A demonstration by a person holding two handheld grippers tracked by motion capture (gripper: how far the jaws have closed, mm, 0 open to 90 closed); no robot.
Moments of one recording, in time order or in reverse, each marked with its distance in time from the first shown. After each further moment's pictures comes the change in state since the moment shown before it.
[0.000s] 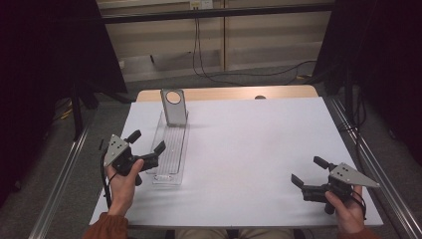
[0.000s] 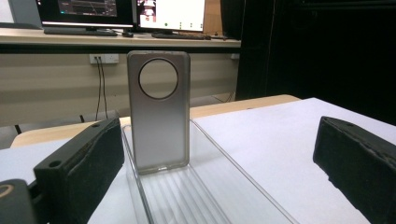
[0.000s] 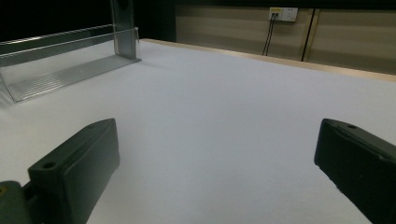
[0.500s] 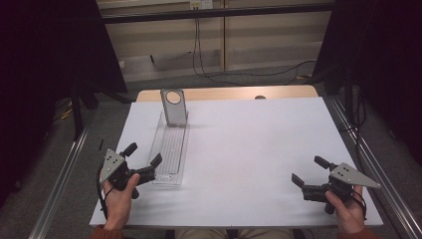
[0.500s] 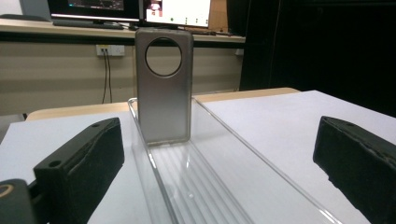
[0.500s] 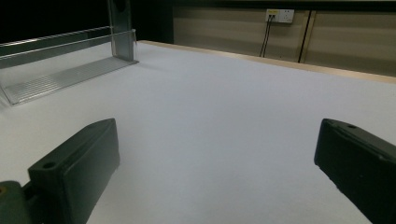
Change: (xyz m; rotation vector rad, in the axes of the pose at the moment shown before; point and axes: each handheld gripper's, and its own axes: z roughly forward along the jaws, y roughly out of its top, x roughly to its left) left arm -0.005 -0.023 -0.028 0.014 0.031 -0.012; right arm 0.001 0.001 -0.001 -0.007 -0.013 0.008
